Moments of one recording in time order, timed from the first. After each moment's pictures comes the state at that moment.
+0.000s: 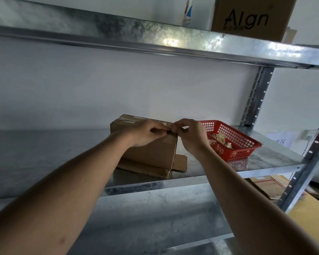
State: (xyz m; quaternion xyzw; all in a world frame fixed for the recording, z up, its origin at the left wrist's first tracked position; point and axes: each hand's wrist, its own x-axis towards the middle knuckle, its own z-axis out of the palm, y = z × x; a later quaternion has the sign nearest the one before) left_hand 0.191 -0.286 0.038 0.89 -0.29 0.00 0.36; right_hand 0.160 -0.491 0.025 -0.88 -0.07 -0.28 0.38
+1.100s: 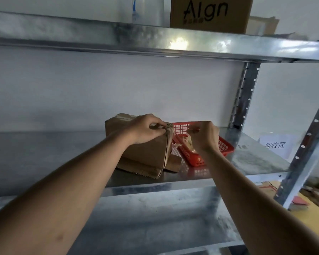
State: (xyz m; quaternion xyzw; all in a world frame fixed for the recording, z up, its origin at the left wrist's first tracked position) left_hand 0.212 -0.440 0.049 0.91 -0.22 0.08 0.34; right_hand 0.194 -0.664 0.020 -0.88 0.02 -0.31 0.36
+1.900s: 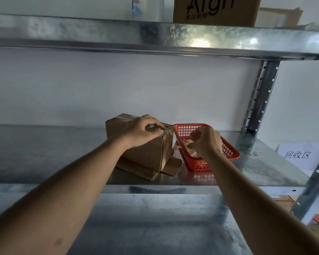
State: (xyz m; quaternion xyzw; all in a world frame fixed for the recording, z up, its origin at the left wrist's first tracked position) left_hand 0.219 -0.447 0.028 0.90 -0.19 0.15 0.37; right_hand 0.218 -0.693 0.010 -0.92 -0.01 -0.20 0.33
